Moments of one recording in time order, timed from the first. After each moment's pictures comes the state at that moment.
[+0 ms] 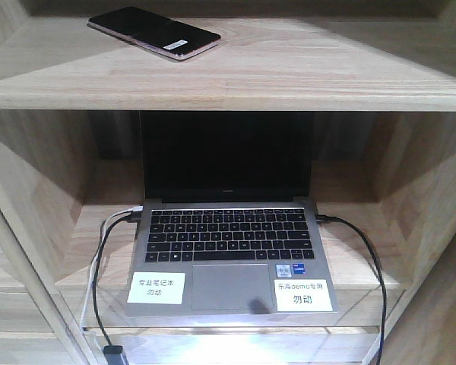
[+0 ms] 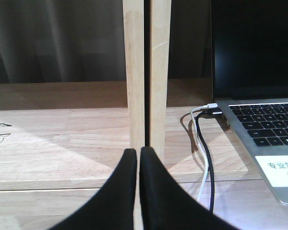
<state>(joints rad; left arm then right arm) 0.01 -0.02 0.03 -0.13 0.28 0.14 0.31 0.25 -0.51 0.24 0.52 -0.19</state>
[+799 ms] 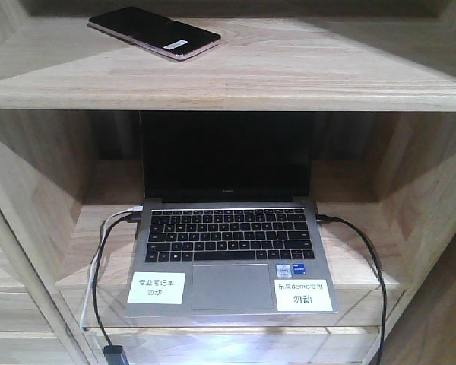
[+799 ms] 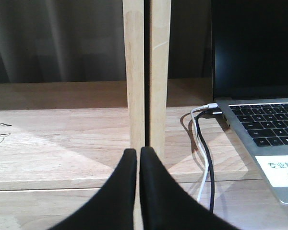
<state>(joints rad) 0.01 -0.02 0.03 -0.13 0.28 0.14 -0.01 0.01 -0.15 0.06 0.36 -0.09</state>
